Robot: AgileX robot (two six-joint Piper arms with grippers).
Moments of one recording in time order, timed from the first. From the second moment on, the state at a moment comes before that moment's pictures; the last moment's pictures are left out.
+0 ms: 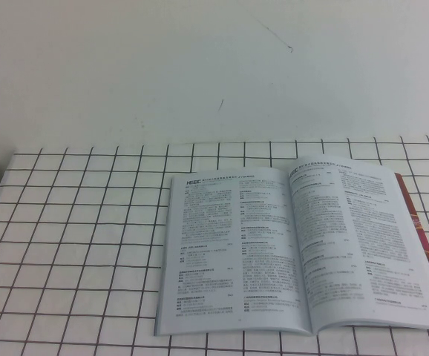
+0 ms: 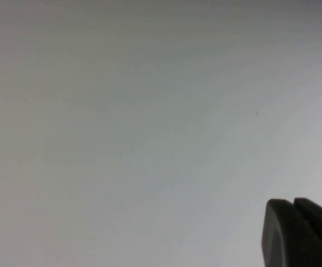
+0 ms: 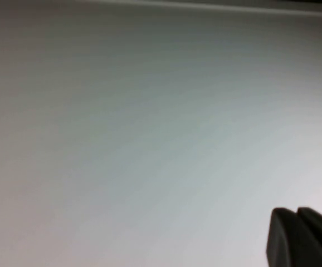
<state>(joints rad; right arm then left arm) -0.03 -0.01 -0.28 0.03 -0.67 -0.04 -0.05 -0.01 -0.30 -0.03 -0.59 -0.25</state>
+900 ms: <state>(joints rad) 0.08 0.85 -0.86 0.28 0.75 -0.02 -0.05 0.83 -0.81 -0.14 0.79 -0.26</state>
